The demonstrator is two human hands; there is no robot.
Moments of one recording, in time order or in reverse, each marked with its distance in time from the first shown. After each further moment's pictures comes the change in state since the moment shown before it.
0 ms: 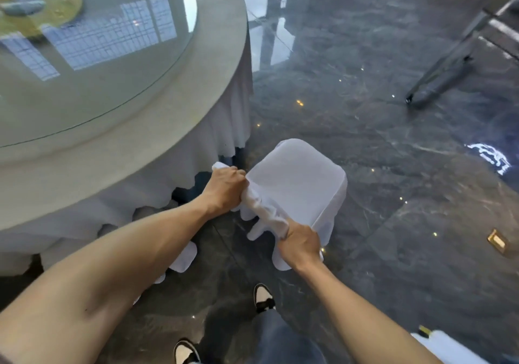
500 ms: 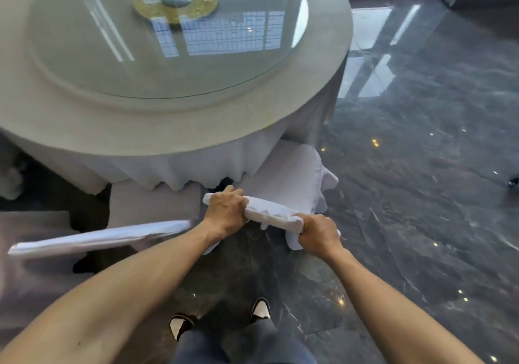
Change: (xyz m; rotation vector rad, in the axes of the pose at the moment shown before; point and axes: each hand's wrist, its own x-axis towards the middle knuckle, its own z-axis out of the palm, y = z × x) left_hand -0.096 0.018 0.010 -0.120 0.021 -0.577; right_hand 0.078 -0.032 -0.035 -0.367 -0.241 -0.580
